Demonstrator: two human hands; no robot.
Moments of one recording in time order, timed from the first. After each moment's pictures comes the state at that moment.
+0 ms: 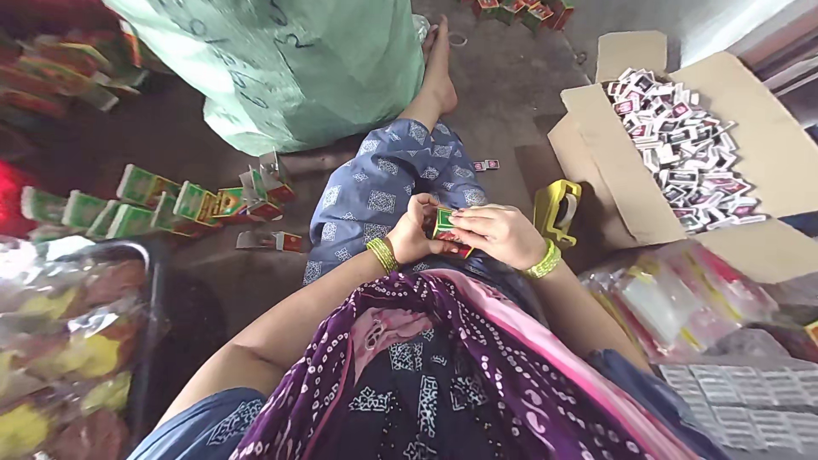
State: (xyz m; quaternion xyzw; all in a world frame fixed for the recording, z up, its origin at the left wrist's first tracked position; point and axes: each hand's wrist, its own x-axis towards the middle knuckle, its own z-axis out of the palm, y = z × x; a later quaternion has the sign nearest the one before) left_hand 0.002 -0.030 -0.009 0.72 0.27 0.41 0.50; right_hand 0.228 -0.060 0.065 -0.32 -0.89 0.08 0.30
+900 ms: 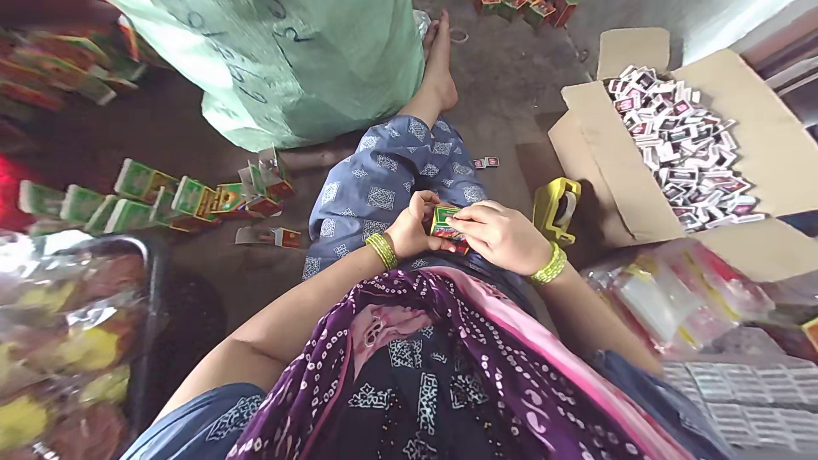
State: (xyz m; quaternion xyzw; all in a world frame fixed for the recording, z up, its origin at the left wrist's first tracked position) left_hand 0.002 -0.028 -0.006 0.73 0.31 0.36 0.50; right_hand 0.229 -0.071 0.075 -0.34 -0.92 0.05 0.21
